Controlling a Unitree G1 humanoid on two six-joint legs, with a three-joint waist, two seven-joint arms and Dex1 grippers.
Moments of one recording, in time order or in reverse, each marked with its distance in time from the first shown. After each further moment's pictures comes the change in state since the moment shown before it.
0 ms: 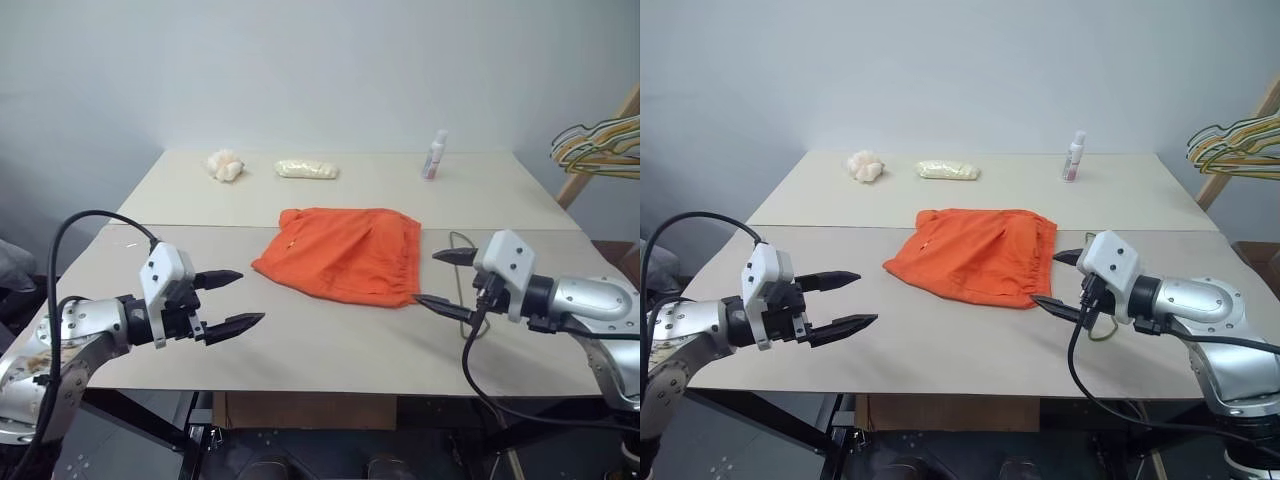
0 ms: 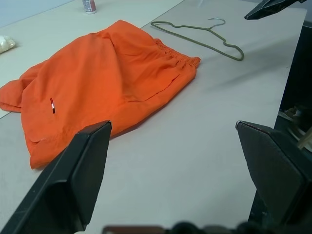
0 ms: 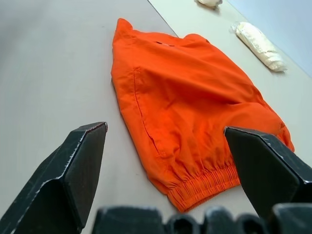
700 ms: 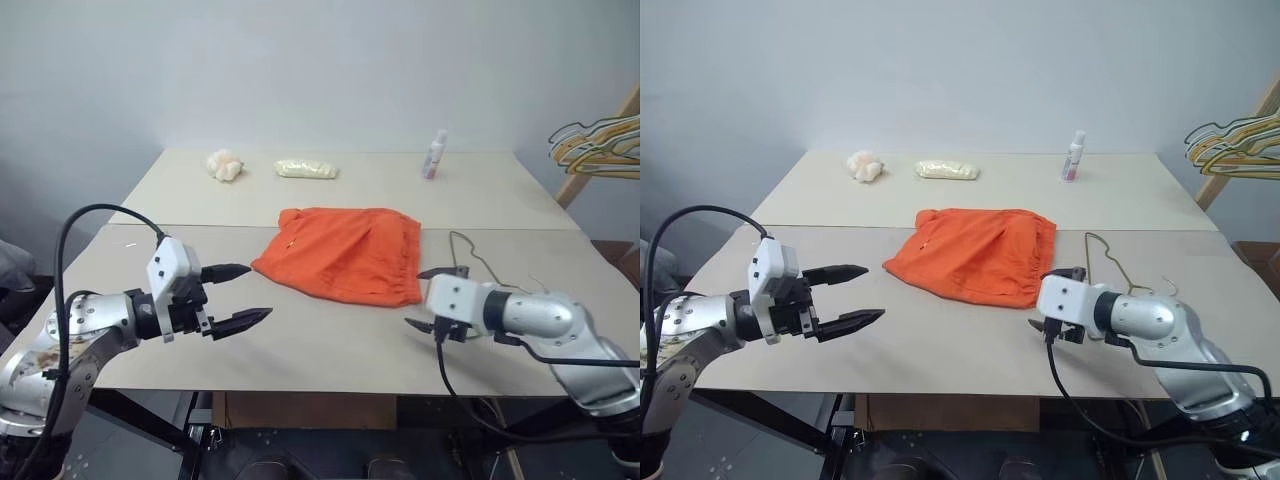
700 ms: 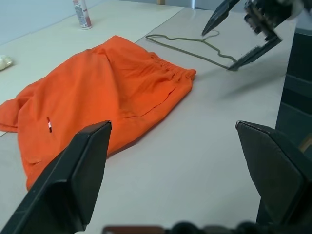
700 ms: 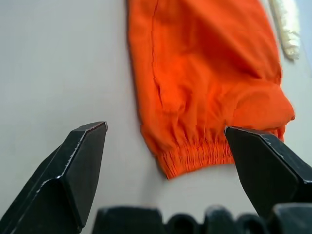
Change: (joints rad) left arm -0.038 -0.021 -0.038 0.010 0.001 -0.036 0.003; right arm -0.049 -0.059 0.377 0.062 -0.538 -0.204 -0.089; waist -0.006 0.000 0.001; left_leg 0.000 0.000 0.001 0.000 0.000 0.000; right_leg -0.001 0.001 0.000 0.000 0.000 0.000
